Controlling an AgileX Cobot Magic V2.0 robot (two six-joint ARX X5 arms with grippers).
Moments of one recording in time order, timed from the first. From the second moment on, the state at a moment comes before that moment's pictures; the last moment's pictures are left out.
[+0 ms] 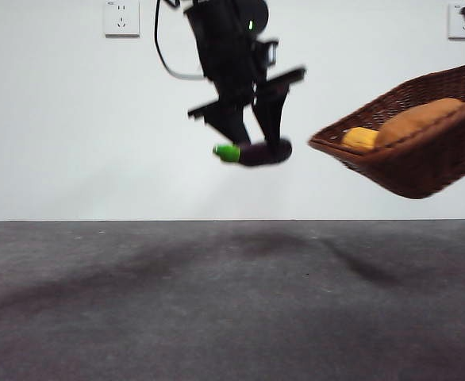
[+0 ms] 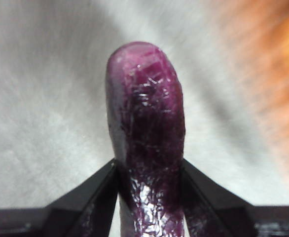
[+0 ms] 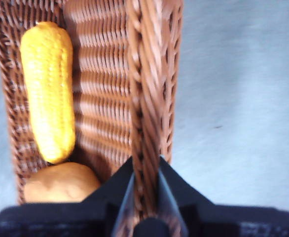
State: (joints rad) left arm -0.61 2.43 2.67 -1.32 0.11 -0.05; right arm -0.02 1.67 1.78 -1.35 -0.24 -0.02
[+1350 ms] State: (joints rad) left arm -0.70 1.34 1.33 -0.91 0.33 -0.20; right arm 0.43 1.67 1.54 -1.13 -0.40 0.10
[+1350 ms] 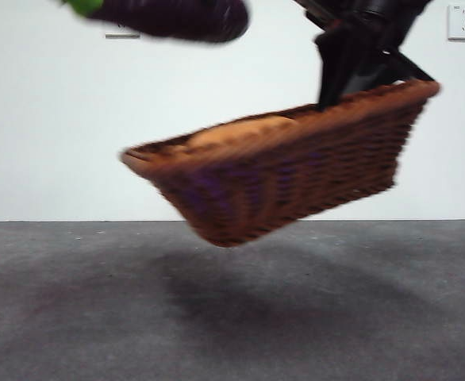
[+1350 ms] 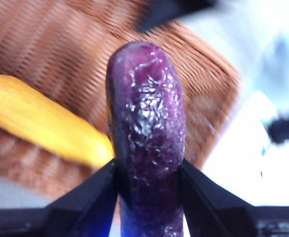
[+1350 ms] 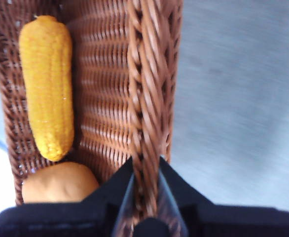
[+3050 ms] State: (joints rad) left arm -0.62 0.86 1.13 -1.00 0.09 -0.28; right arm 0.22 1.67 1.53 -1.03 -0.37 0.12
